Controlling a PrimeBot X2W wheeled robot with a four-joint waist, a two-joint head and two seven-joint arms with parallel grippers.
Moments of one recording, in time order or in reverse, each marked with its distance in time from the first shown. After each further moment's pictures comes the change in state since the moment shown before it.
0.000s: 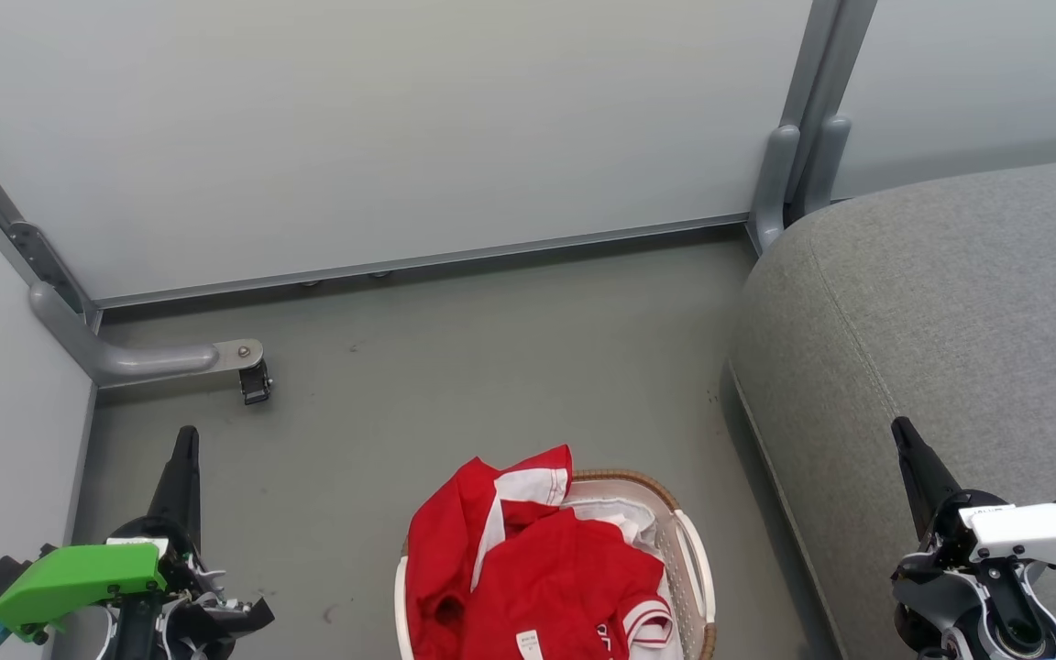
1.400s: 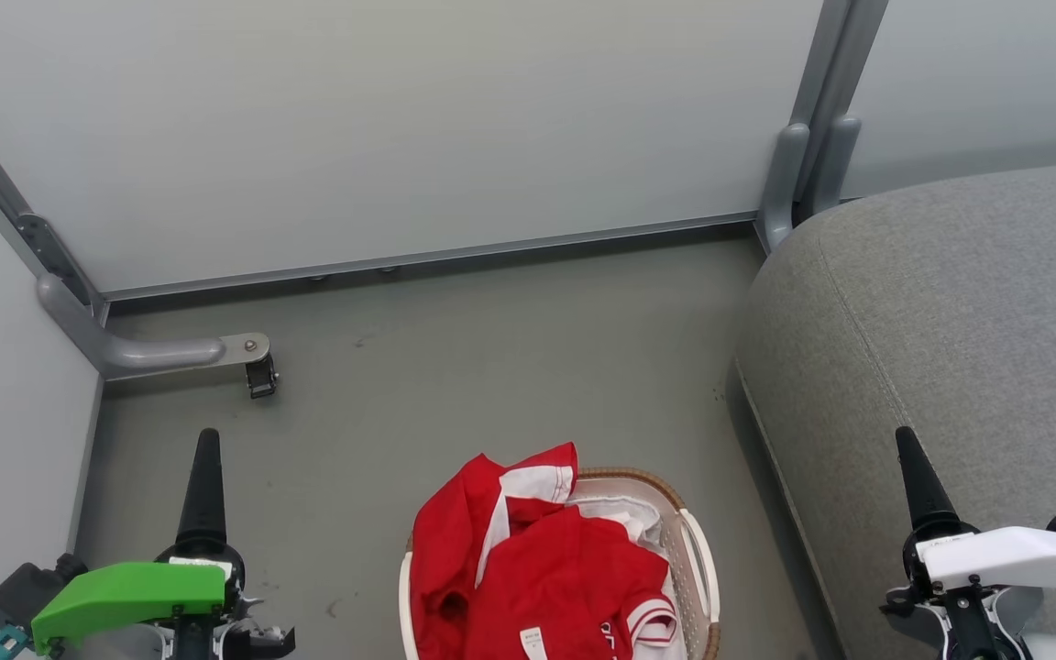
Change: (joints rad) left arm 0.057 -0.010 -0.077 -0.035 0.286 0.004 -0.147; right arm 0.042 0.014 0.024 0.009 -0.376 0.000 -0.144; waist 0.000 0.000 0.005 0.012
